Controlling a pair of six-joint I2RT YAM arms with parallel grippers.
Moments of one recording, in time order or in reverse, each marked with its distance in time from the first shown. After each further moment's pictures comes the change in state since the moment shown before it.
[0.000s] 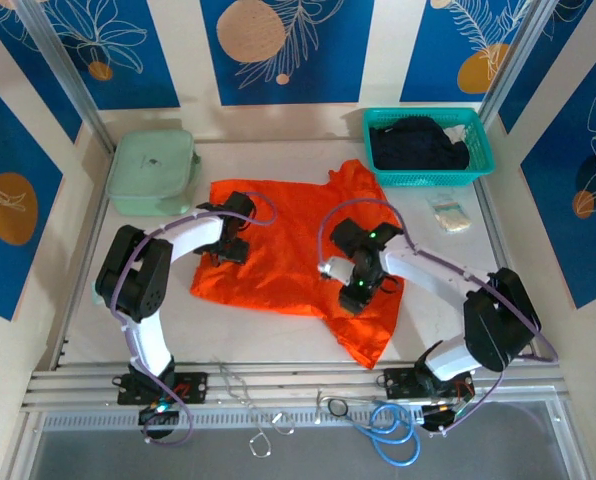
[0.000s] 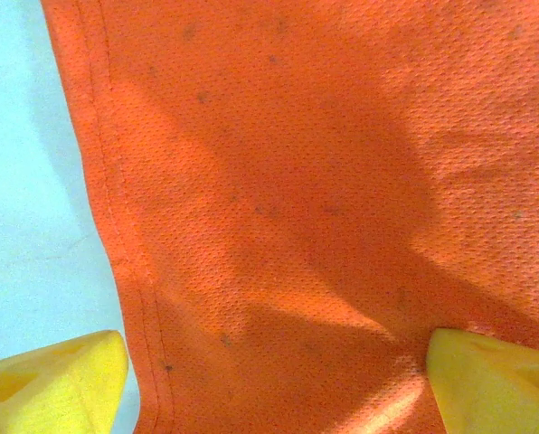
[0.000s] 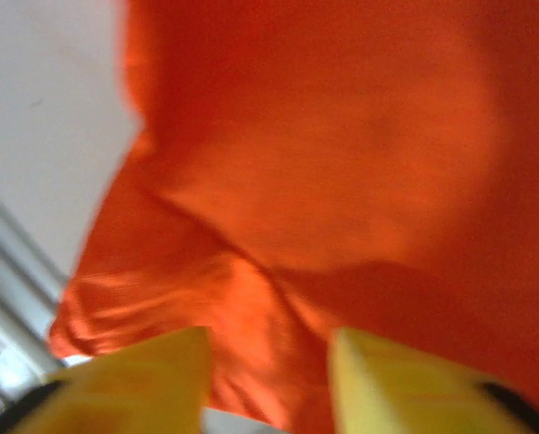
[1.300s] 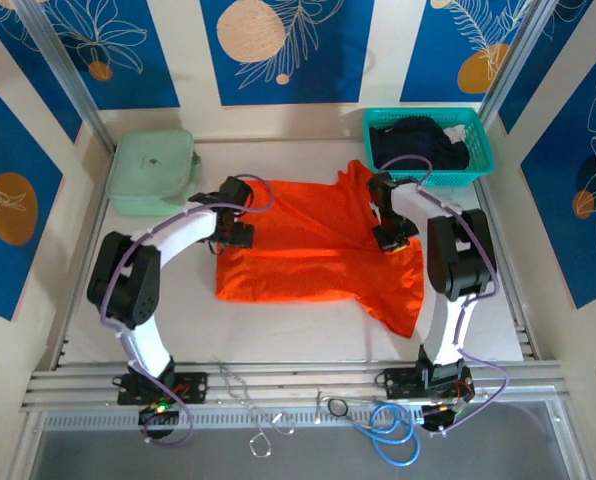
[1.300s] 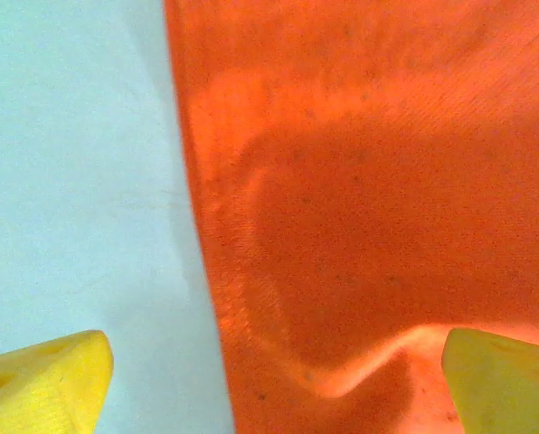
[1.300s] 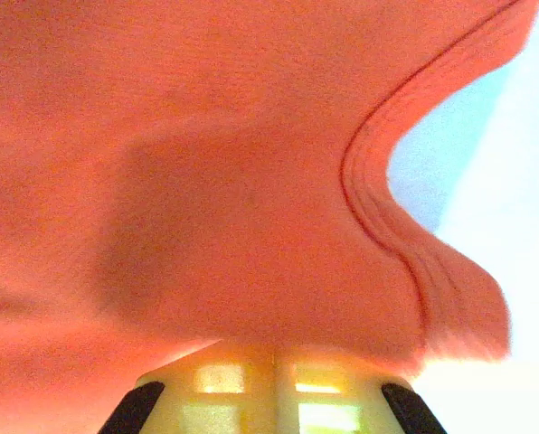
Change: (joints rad) left arm 0.010 -0.092 0.078 -0.003 0.068 -0.052; right arm -0.384 0.432 0.336 0.061 0.399 0.264
